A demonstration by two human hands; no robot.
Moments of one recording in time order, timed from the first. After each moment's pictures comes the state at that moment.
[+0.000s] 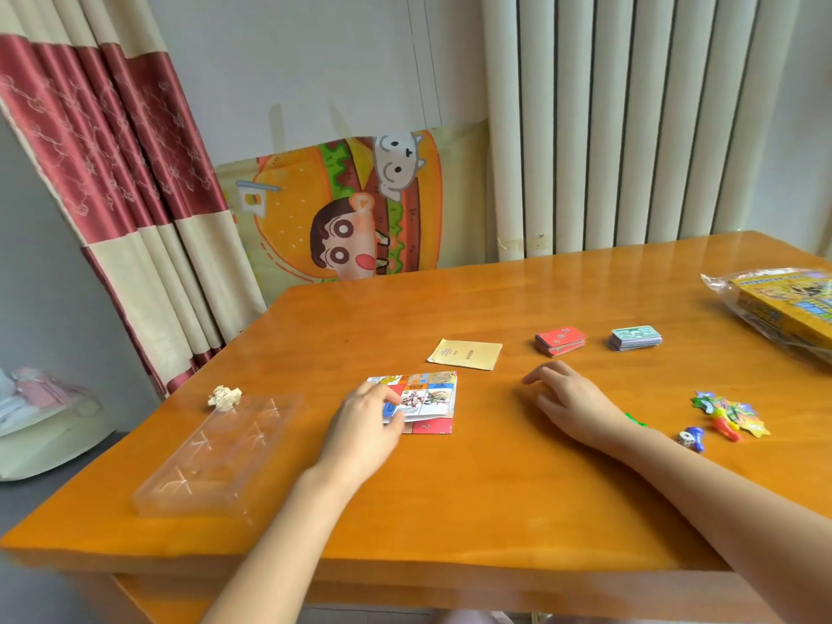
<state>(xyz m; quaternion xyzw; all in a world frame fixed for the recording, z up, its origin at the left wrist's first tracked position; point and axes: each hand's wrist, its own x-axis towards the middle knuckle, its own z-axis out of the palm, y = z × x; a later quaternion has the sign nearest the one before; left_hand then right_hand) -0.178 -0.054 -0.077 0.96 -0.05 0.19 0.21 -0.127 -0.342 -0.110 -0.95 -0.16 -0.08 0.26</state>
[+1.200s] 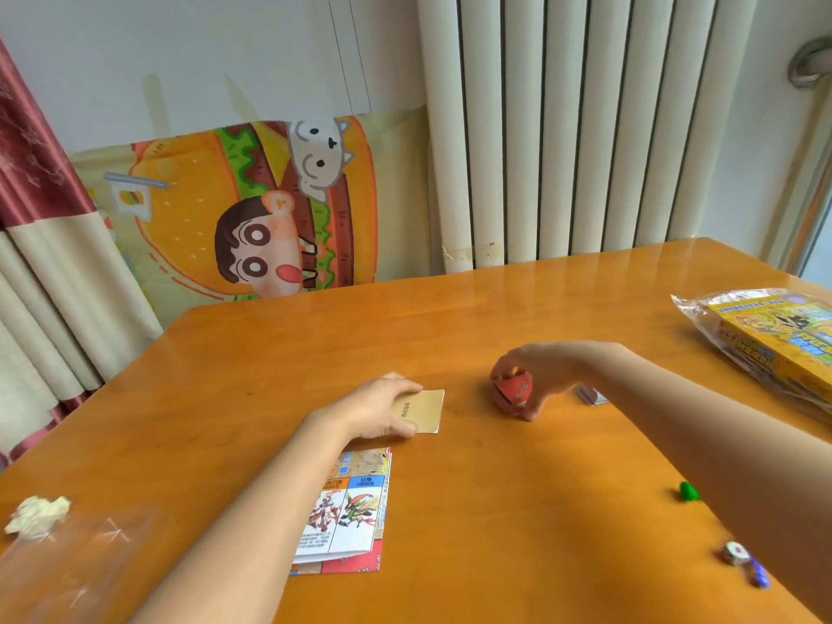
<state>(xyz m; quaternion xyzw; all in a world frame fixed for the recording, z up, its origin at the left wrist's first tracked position) 0.039 -0.132 -0.077 0.96 -0.21 -0.12 0.14 0.025 -0.391 -0.039 -0.97 -0.15 0.19 0.05</state>
